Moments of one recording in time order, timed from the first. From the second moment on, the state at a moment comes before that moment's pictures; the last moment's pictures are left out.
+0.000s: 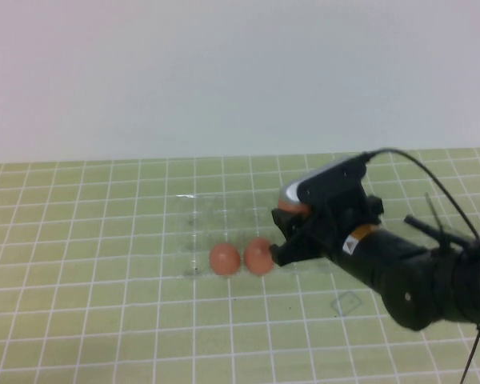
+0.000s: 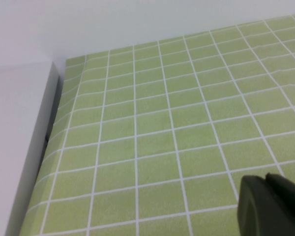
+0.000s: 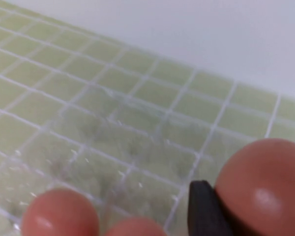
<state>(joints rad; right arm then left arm) 0.65 1.90 -0.92 0.31 -0.47 -0.28 0.10 -0.03 0.03 -0.13 0.33 0.31</state>
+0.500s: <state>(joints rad) 0.65 1.99 -0.85 0.24 -0.69 -0.03 0.10 -0.03 0.03 -0.13 0.33 0.31</state>
